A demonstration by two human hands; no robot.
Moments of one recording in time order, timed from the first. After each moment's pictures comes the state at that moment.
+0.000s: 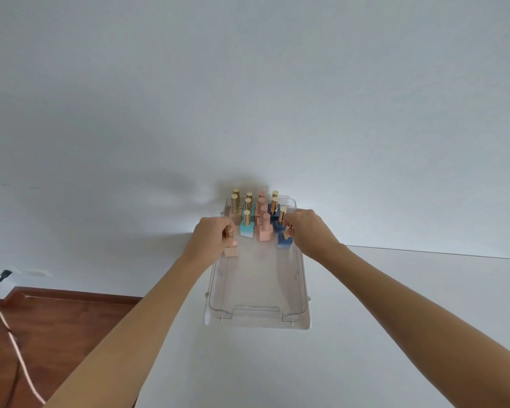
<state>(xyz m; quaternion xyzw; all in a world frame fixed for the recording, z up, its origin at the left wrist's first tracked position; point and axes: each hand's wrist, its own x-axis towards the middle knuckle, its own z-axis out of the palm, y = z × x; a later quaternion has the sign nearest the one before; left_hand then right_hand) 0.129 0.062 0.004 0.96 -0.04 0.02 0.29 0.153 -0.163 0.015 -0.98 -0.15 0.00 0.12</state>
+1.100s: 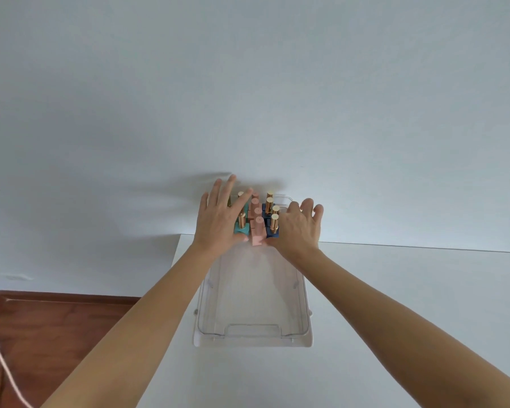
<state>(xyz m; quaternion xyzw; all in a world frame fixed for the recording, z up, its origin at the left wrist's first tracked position) 0.202 0.039 -0.025 0.98 -0.14 0.10 0.03 0.187 -0.134 -0.022 -1.00 -0.01 -0.05 -0.02</state>
